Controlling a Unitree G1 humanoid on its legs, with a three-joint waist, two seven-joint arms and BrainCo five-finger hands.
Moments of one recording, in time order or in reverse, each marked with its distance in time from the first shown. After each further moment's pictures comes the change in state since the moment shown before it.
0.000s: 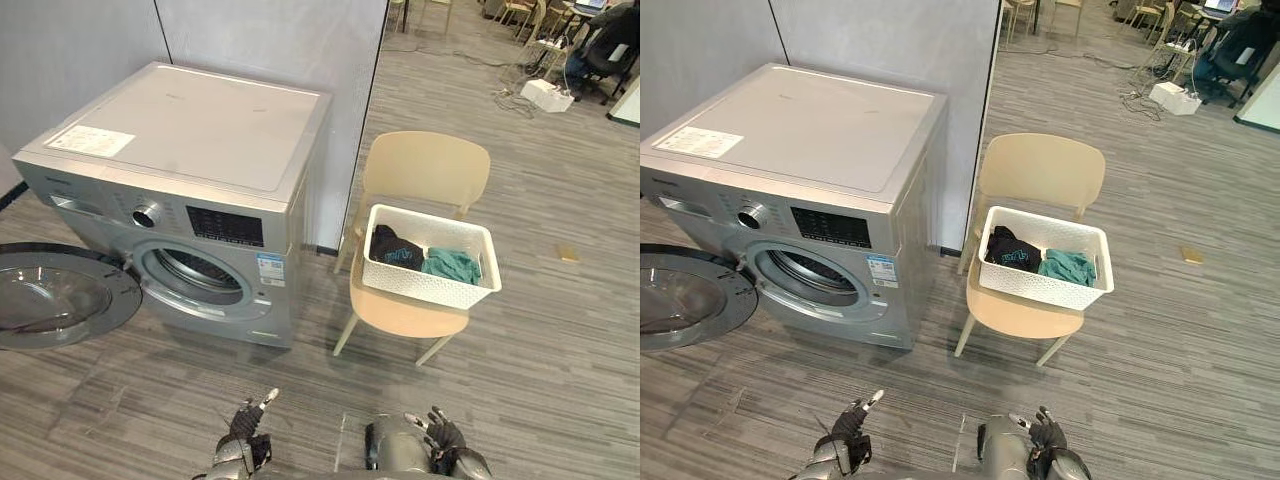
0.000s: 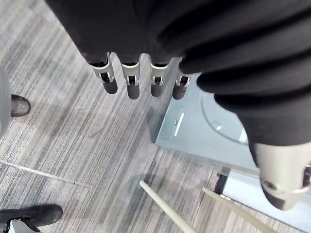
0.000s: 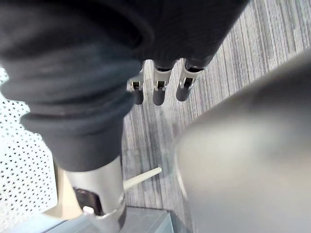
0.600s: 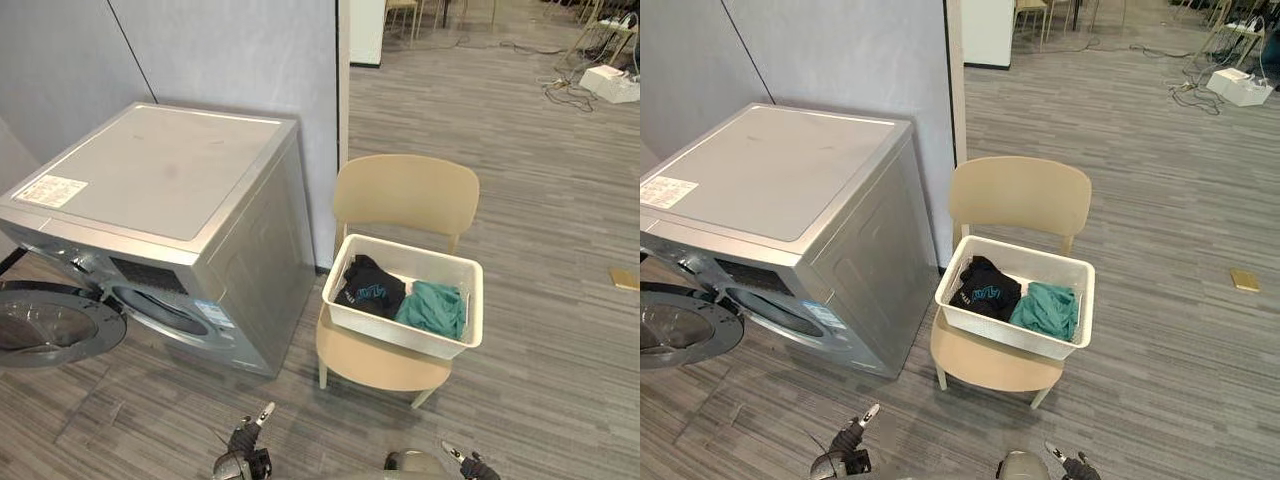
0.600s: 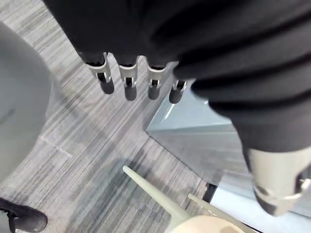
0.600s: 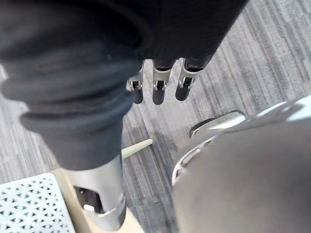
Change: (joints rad) left arm 0.073 -0.004 0.103 -0.007 -0.002 -0.009 -0.019; right arm -0.001 -0.031 -0.231 0.122 0.003 0.022 -0.003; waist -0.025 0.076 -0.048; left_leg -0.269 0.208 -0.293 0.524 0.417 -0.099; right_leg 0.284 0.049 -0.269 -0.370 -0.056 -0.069
